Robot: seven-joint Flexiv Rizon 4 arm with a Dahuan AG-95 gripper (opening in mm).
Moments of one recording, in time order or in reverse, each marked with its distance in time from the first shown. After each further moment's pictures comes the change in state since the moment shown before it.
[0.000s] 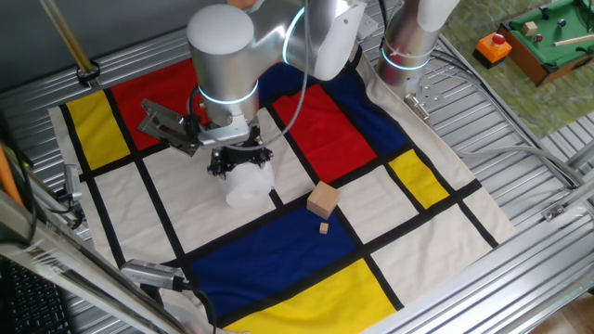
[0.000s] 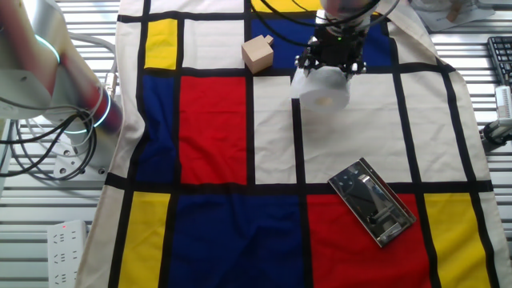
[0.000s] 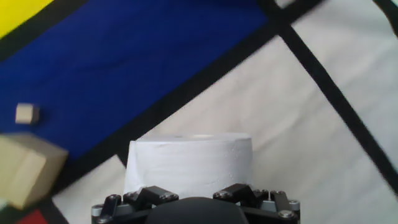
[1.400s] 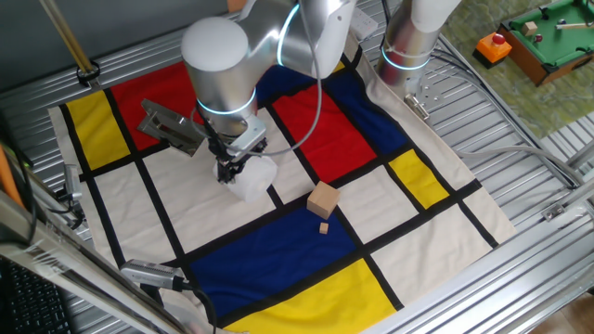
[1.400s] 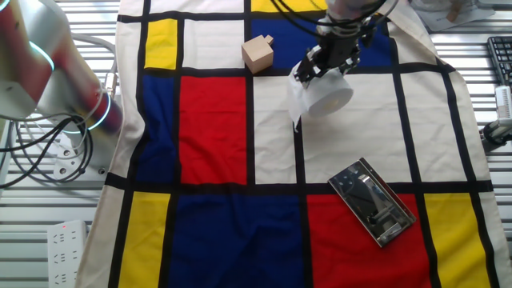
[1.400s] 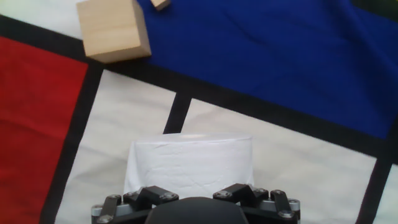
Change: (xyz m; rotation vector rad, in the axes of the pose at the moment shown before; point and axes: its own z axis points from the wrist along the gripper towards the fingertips) arm 0.011 0.012 0.008 -0.062 0.055 -0.437
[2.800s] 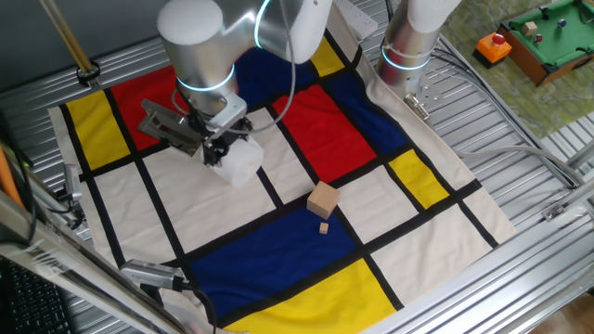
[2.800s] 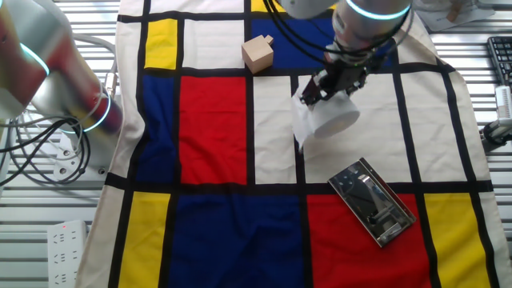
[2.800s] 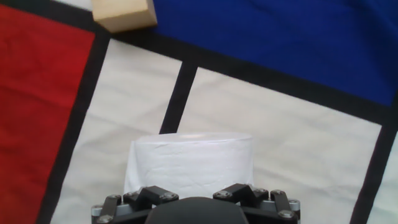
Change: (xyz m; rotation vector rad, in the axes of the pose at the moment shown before) arm 0.061 0.006 0.000 -0.001 -0.031 -0.027
